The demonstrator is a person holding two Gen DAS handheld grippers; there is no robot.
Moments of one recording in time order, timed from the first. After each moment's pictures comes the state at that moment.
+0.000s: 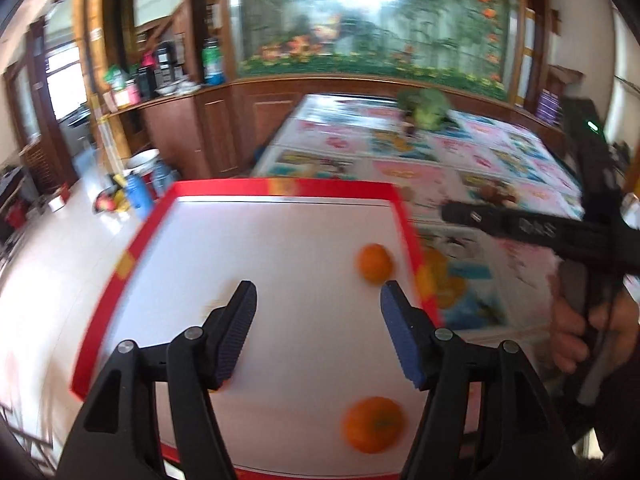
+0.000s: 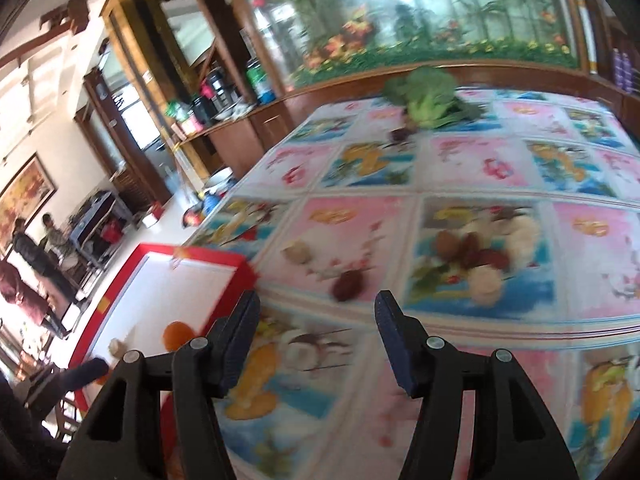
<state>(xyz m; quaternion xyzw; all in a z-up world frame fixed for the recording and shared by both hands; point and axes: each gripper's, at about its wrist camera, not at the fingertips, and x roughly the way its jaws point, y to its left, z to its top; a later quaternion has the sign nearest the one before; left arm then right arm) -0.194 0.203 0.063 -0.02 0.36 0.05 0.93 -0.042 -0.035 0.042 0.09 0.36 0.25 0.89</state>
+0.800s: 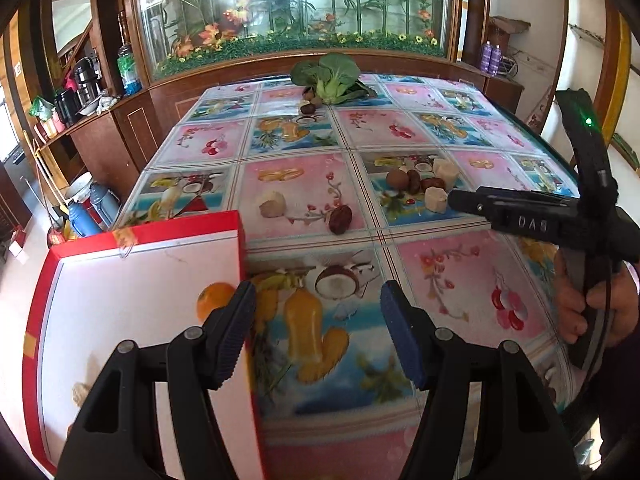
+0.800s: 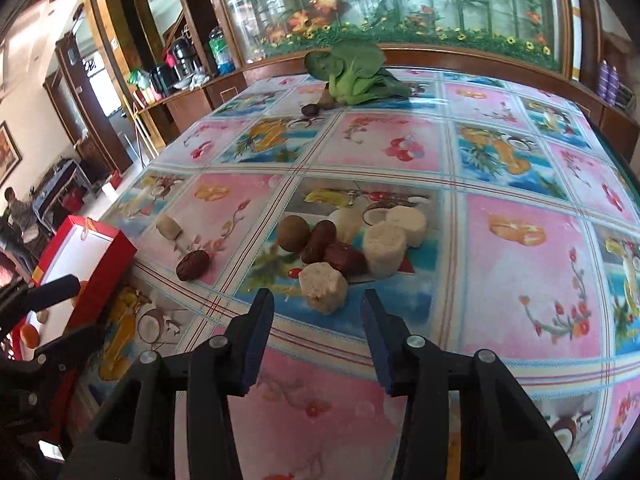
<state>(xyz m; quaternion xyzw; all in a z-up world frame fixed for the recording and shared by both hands) -0.106 0.107 0.056 0.03 0.41 -0.04 0.91 0.002 -0.069 0.011 -0.01 0.41 0.22 0.88</state>
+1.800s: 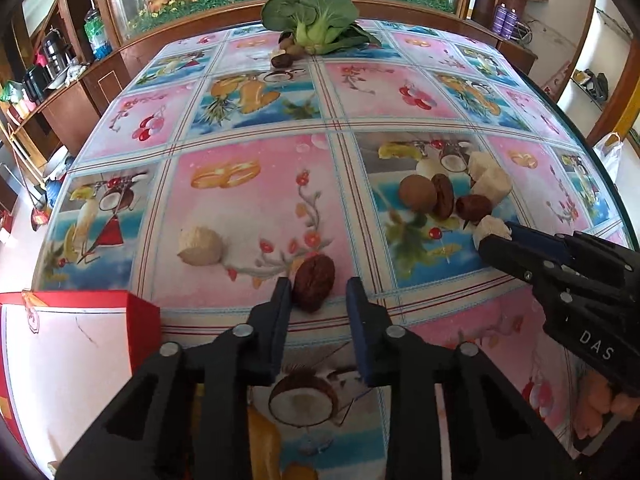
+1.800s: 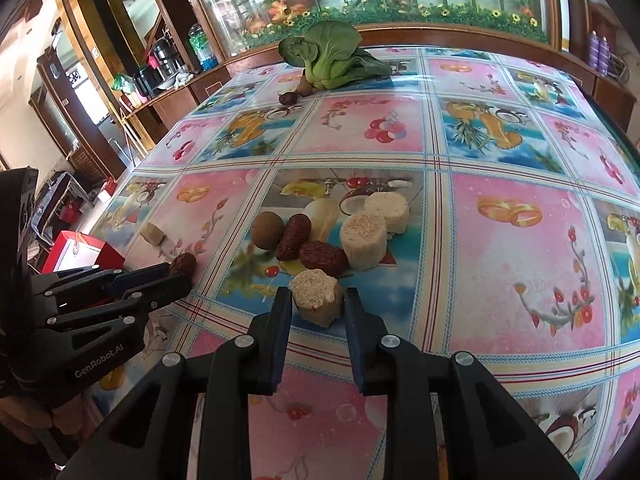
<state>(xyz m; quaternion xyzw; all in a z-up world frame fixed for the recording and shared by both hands) 0.001 0.080 0.015 0.03 0.50 -0.05 0.87 0.009 -0.089 0.010 0.04 0.44 0.21 0.87</state>
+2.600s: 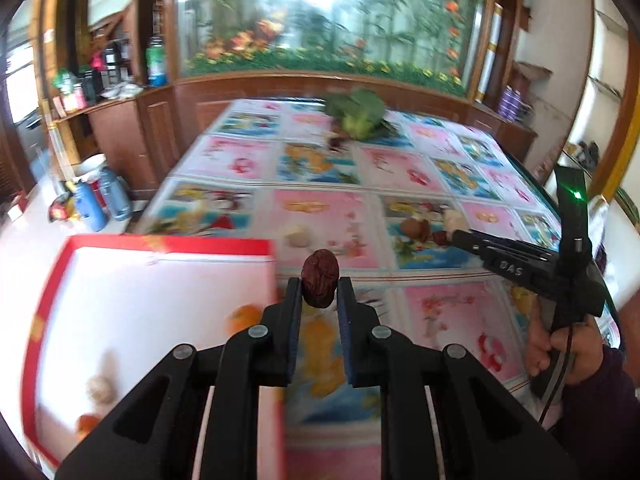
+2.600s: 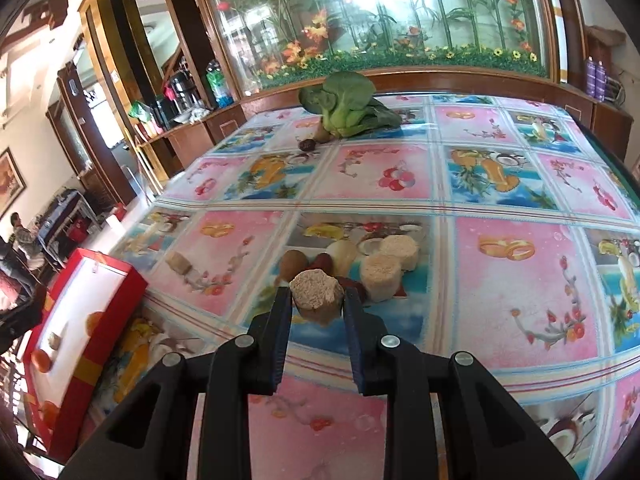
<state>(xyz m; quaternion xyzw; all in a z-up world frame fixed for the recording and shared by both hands) -0.125 0.141 0.089 -0.04 0.37 0.00 0.93 -0.014 -0.081 0.030 0.05 0.36 0.23 0.90</state>
